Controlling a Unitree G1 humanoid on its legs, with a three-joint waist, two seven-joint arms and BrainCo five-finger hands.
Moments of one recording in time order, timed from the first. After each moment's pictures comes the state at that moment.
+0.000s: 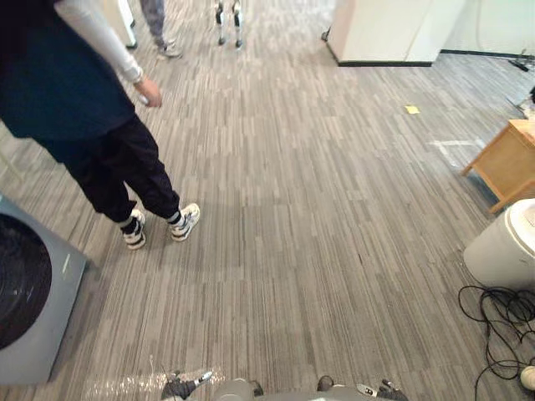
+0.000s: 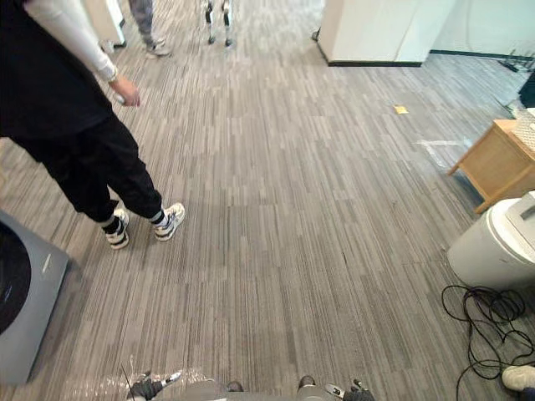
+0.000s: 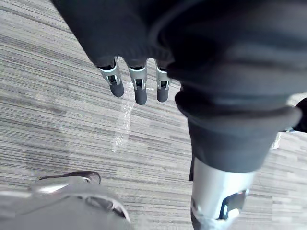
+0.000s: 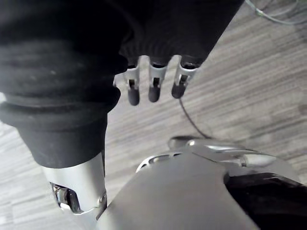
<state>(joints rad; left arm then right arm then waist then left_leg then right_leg) 0.13 0.08 0.29 1.12 -0.04 -0.09 0.11 0.15 -0.08 -0.25 1.11 -0.02 -0.07 0.02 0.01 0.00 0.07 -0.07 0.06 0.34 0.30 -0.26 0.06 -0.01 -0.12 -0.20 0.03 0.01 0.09</state>
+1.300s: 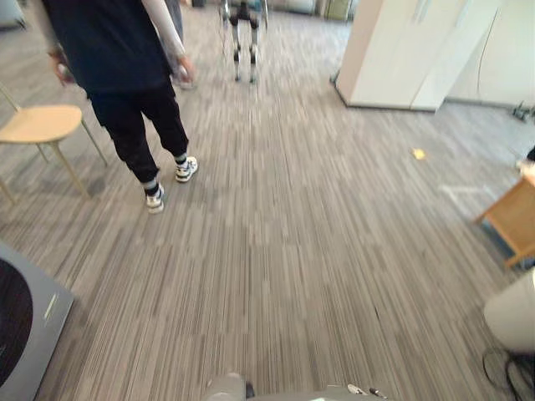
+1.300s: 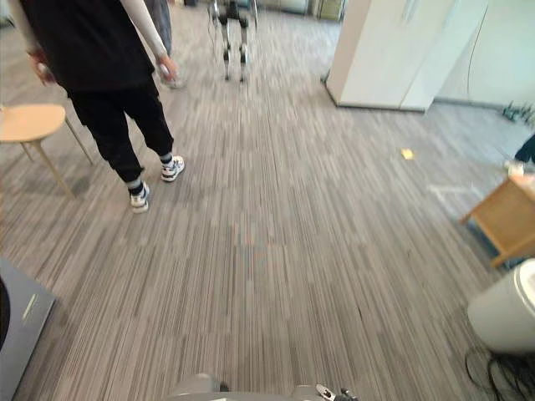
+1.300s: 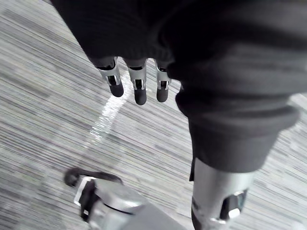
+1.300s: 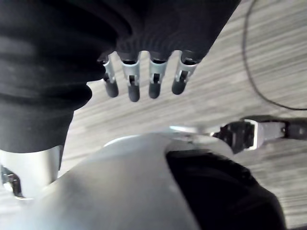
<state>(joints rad) 0.20 0.09 0.43 1.16 -0.04 -0.03 0.09 0.15 -0.05 -0.24 1.16 -0.05 -0.06 0.05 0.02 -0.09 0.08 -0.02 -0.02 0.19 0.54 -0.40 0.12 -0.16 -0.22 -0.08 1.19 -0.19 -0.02</state>
